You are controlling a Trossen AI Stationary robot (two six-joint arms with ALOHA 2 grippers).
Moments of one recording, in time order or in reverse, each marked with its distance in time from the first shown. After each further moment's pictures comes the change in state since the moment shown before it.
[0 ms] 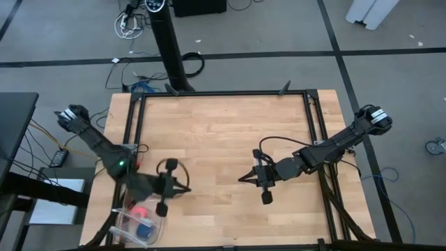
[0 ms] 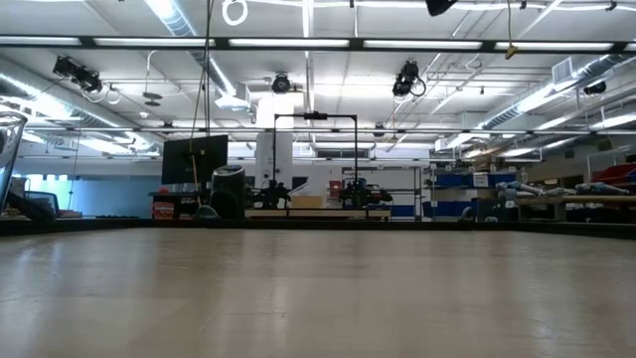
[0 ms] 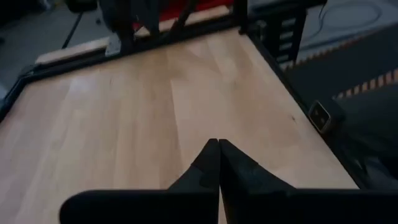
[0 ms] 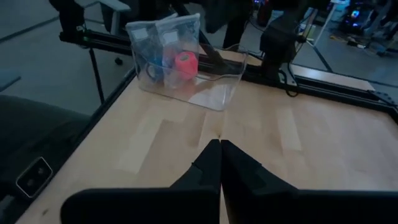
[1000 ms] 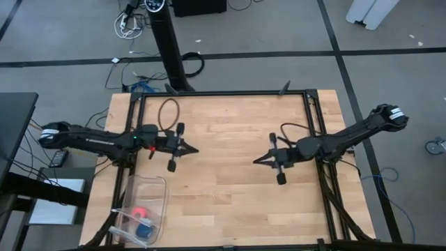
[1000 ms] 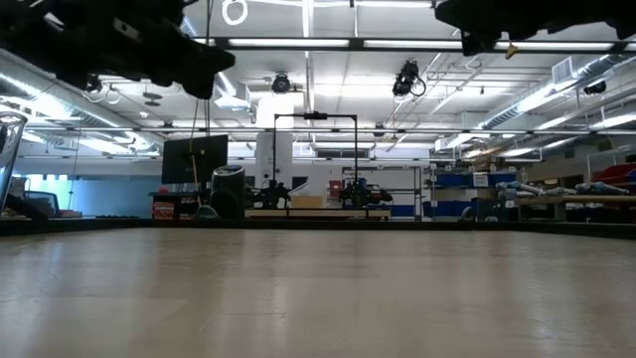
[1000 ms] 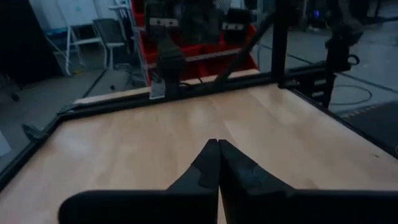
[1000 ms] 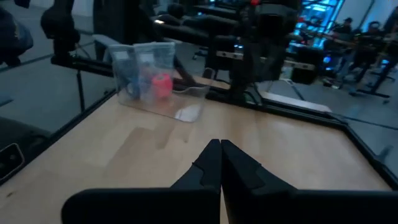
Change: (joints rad) left arm 0.797 -0.190 -0.568 0.829 0.778 0.297; right arm -0.153 -0.349 -0.410 0.270 -0.127 -0.129
